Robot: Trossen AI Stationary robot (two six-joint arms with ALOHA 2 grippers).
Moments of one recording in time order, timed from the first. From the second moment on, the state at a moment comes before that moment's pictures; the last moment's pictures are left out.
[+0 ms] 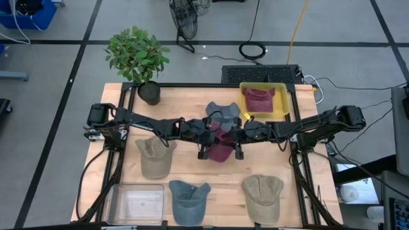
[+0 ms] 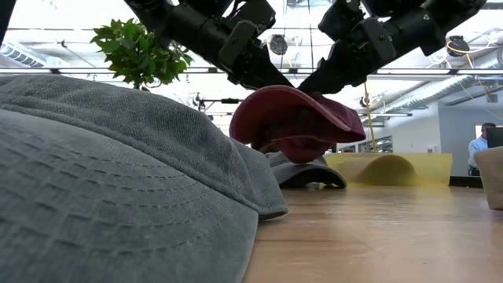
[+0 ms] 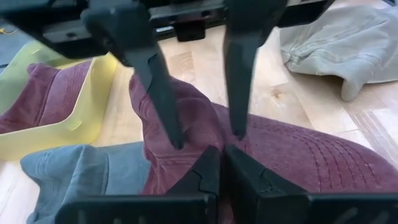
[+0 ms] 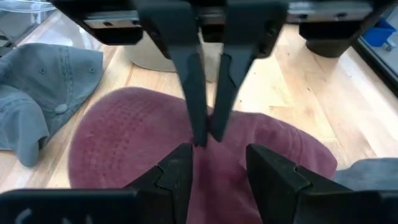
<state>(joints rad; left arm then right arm) -0.02 1.76 1.10 0.16 0.00 0.22 0.04 1.32 0.63 0.23 0.05 -0.04</state>
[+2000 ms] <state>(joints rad) 0.01 1.44 1.10 -0.29 -0.15 0.24 -0.15 0.85 0.63 -0.34 0.30 -0.45</state>
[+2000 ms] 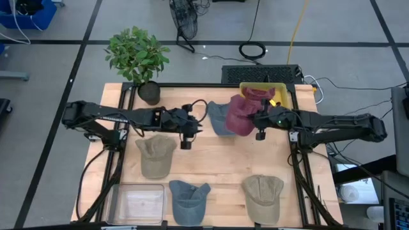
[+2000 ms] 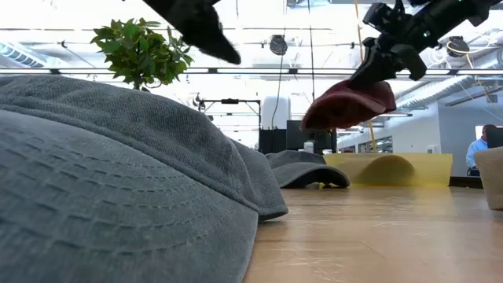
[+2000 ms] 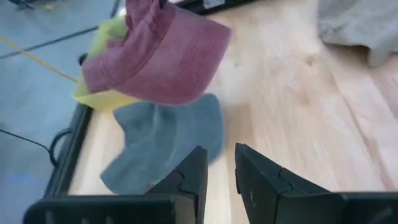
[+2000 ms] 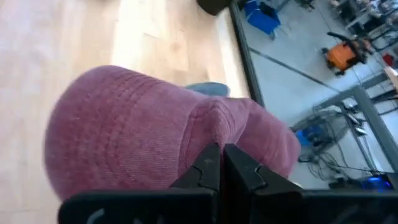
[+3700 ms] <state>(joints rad) 0.05 1.41 1.07 -0.32 -0.15 0.23 -0.78 0.89 0.59 -0.30 0.06 -0.48</state>
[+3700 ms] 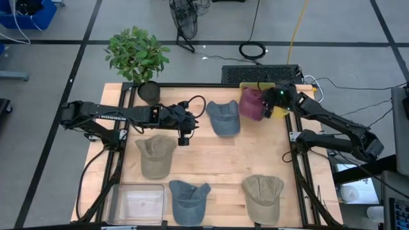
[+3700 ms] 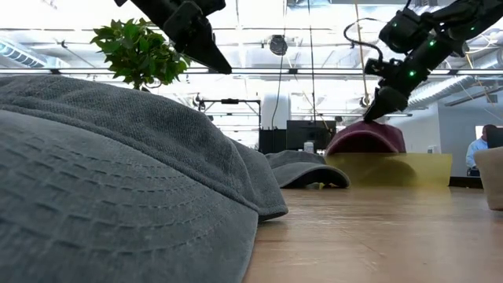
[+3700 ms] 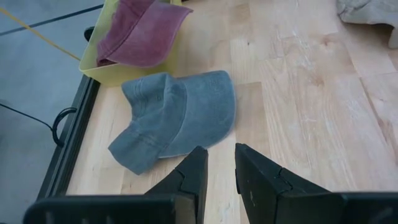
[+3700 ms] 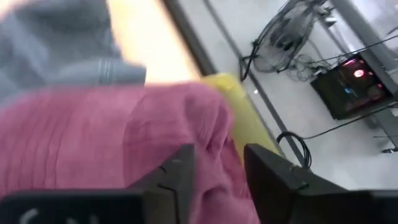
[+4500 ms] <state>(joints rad) 0.05 1.41 1.07 -0.32 -0.15 0.23 0.06 0.99 0.59 -0.27 0.61 -0.05</state>
